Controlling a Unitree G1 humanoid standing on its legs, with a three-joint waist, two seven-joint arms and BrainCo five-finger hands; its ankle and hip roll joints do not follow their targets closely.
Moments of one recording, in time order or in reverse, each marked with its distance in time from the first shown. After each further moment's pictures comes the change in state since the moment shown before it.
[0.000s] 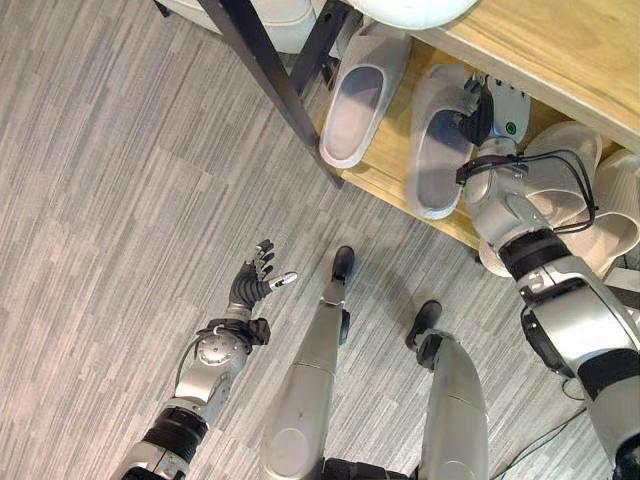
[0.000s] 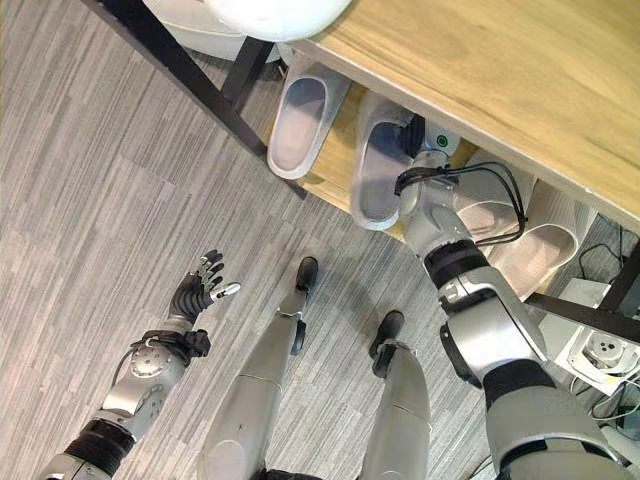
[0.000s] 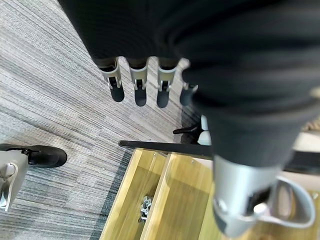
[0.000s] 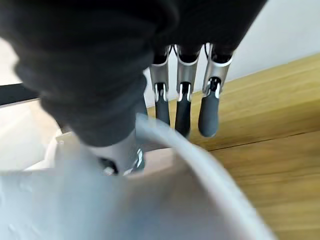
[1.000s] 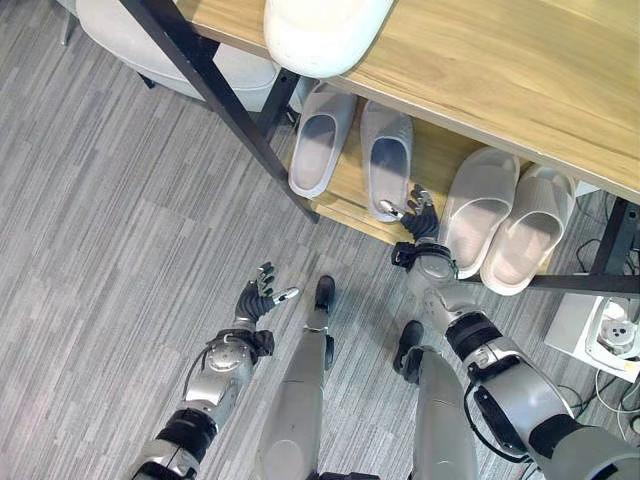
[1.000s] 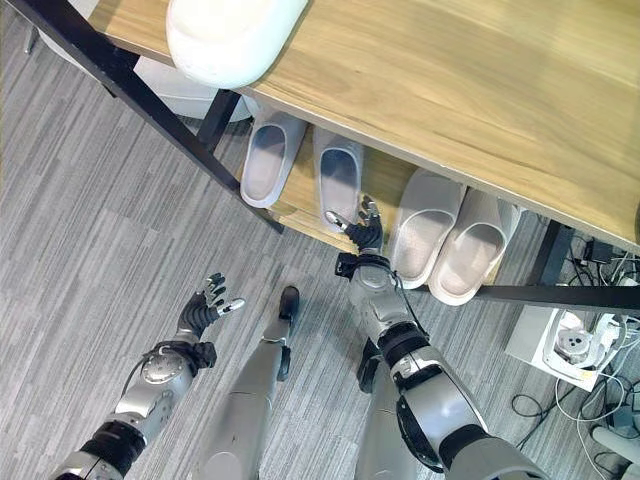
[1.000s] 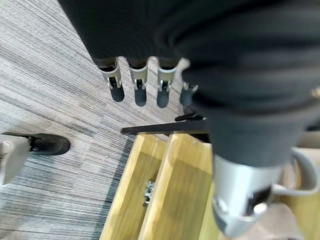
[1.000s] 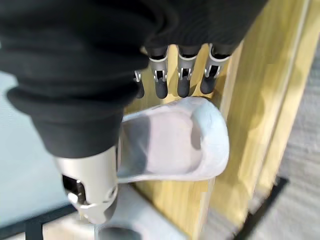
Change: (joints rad) left arm -0.057 -0.060 -0.032 0.173 0.001 0.039 0.029; right arm 0.438 0.297 -0.099 -0.124 0.998 -0.354 0.202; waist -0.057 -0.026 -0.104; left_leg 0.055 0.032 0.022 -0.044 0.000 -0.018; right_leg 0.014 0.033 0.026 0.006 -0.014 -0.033
